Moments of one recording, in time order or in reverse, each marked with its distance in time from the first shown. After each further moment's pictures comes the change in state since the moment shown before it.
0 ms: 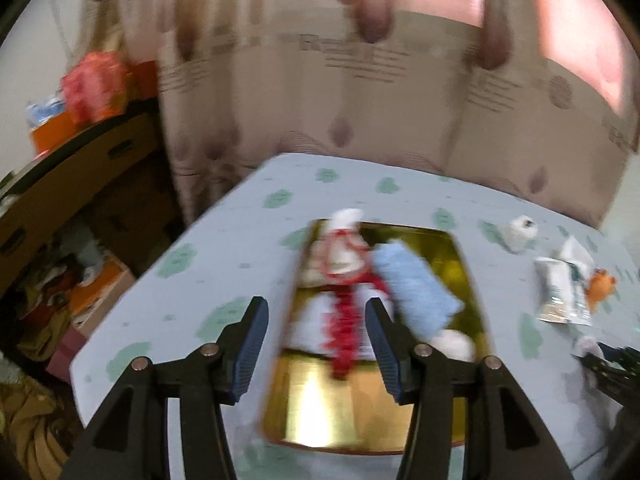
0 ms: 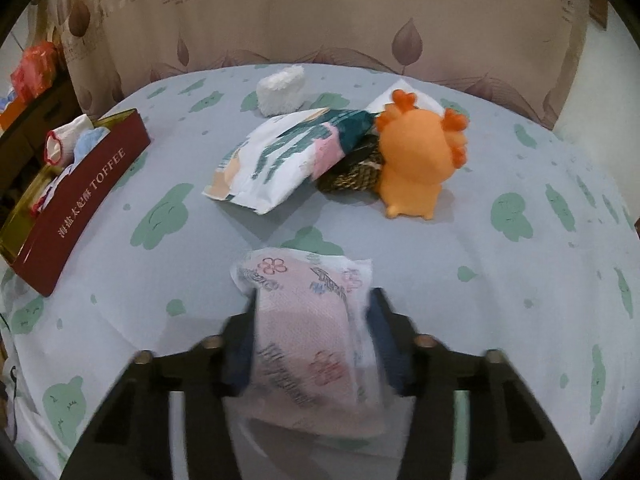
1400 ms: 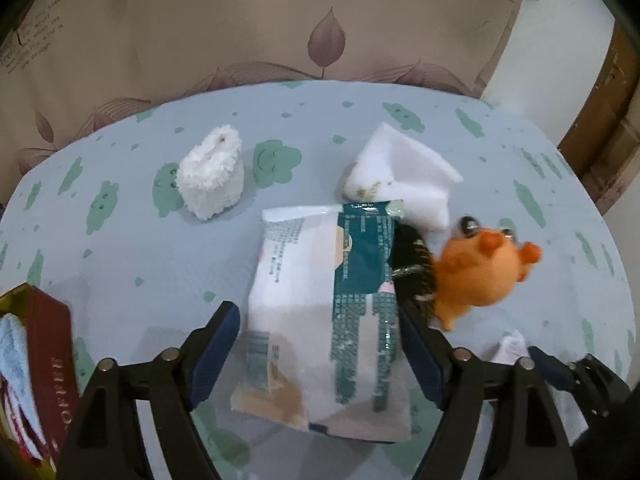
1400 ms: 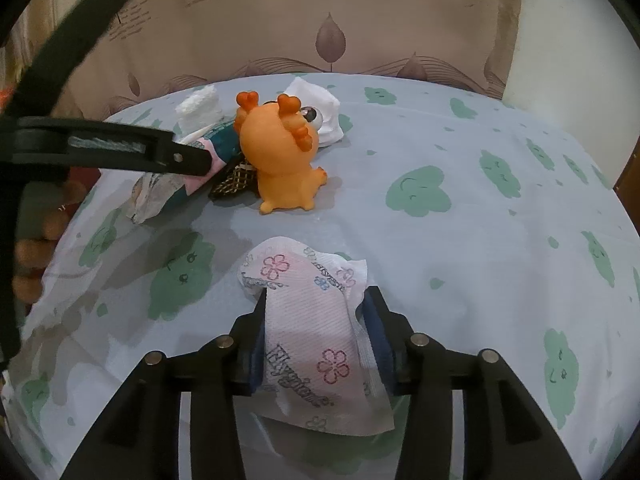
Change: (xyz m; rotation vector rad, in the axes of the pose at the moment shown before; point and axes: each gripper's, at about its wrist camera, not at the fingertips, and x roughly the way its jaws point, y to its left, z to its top) left arm 0.128 -0.344 0.010 0.369 0.342 -0.399; right arm -0.004 -0.073 -0.007 0.119 -0.020 -0.037
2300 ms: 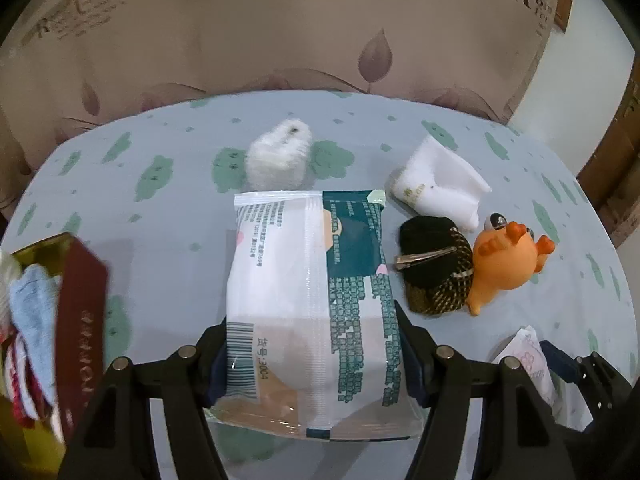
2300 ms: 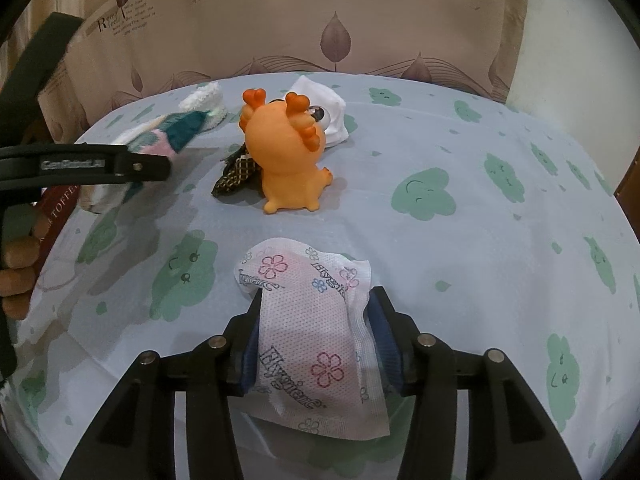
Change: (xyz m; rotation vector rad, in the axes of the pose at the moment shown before) left arm -0.027 0.024 -0.022 -0.107 -0.059 0.063; right arm 0.001 0.002 0.001 -0.016 0.002 -0.004
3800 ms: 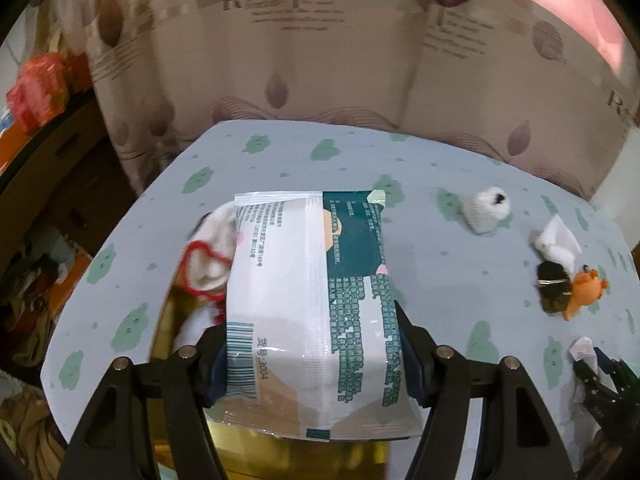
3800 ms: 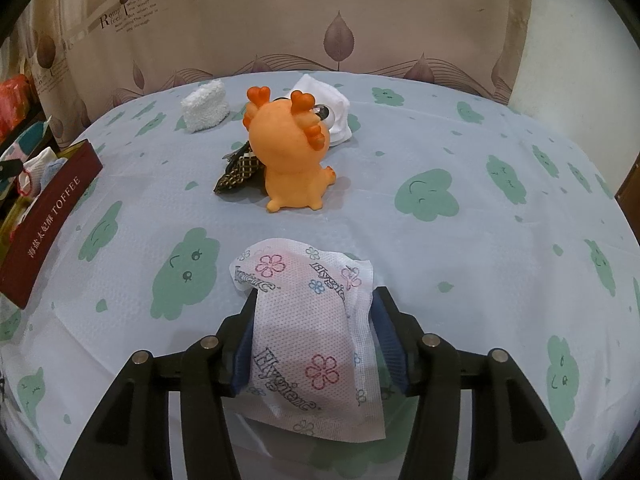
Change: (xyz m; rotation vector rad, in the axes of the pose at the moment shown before) left arm -0.120 0.170 -0.042 -0.226 -0.091 0.260; right arm 0.000 0.001 0.000 -0.009 0.003 0.002
